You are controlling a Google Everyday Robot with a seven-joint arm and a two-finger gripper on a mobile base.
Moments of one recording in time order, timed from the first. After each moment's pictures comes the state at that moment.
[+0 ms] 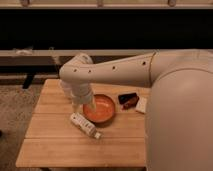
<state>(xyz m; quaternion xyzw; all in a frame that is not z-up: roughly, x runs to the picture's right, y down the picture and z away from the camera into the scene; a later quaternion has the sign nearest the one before) -0.104 0.103 0.704 -0.26 0.23 0.64 0.68</state>
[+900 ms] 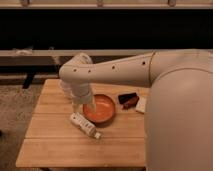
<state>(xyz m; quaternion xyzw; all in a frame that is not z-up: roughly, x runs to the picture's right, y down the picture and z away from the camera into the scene) -0.104 0.107 0.706 -0.27 0.24 0.63 0.69</state>
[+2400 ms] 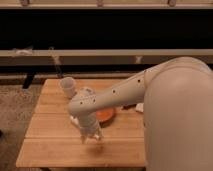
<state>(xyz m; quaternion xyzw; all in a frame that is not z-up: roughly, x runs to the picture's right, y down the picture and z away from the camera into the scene) -0.070 0.251 0.725 -0.32 0.27 0.54 0.73</state>
